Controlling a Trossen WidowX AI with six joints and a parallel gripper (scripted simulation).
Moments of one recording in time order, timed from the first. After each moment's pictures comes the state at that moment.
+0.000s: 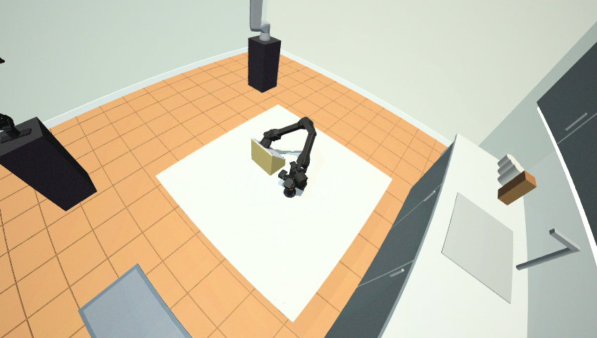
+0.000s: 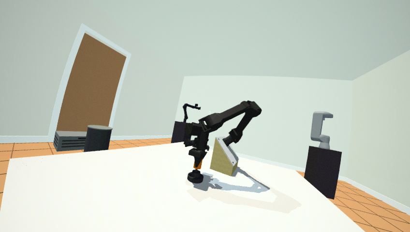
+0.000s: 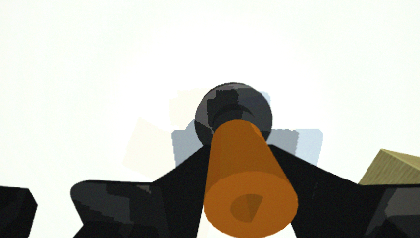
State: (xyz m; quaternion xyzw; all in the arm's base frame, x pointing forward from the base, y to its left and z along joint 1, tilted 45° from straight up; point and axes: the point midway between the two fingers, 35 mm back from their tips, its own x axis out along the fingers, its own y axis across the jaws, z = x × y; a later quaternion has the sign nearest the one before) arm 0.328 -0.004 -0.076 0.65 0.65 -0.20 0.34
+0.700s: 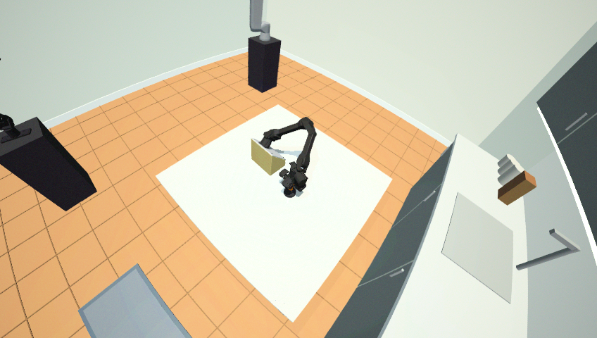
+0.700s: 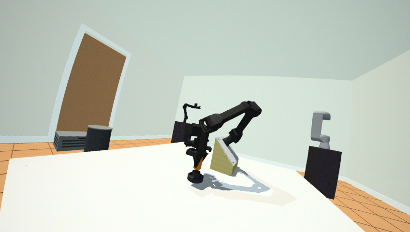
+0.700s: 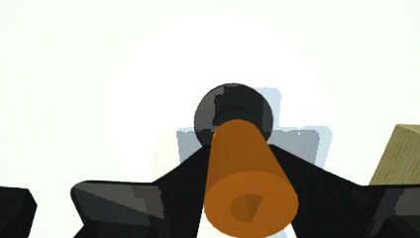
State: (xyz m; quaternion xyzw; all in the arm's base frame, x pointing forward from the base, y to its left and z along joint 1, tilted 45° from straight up) arm 0.328 -0.002 -0.078 0.68 0.63 -0.26 0.28
